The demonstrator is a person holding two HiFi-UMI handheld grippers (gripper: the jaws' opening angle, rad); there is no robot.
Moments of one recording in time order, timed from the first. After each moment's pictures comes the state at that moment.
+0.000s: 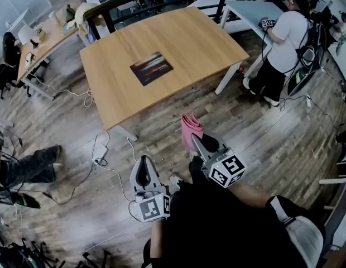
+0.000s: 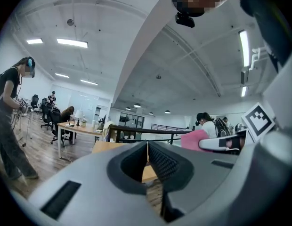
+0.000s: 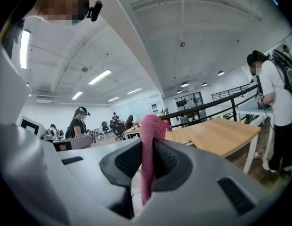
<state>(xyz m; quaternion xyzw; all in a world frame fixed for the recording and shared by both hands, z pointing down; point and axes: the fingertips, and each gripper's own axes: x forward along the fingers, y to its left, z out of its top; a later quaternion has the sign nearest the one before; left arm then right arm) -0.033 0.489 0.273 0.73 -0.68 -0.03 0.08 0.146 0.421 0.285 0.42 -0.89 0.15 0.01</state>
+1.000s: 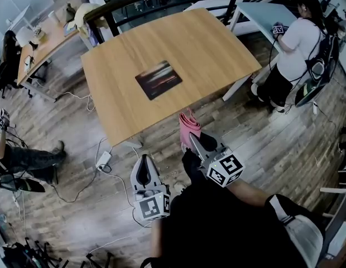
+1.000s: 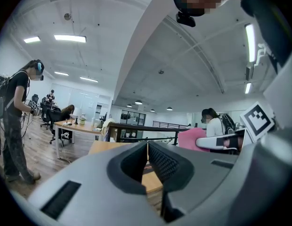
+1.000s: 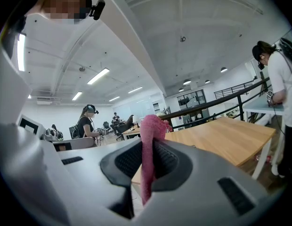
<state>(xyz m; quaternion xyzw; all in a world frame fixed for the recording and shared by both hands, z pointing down) -0.056 0.367 0.284 0.72 -0.69 -0.02 0.09 0.111 0.294 0.294 0.41 -0.90 0.15 0.01</state>
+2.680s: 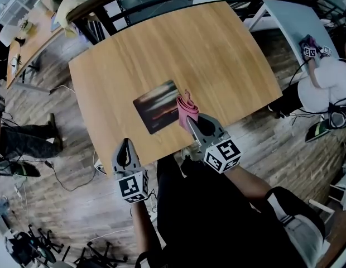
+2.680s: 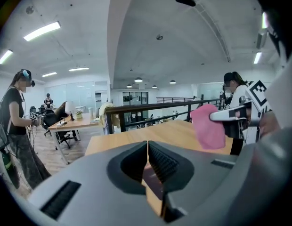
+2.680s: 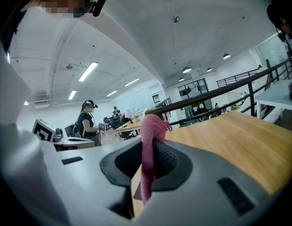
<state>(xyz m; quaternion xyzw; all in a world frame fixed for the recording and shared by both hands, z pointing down) -0.114 0.063 0.362 0.70 -0.69 0.15 0.13 0.102 -0.020 0.348 0.38 -0.90 0.20 0.04</state>
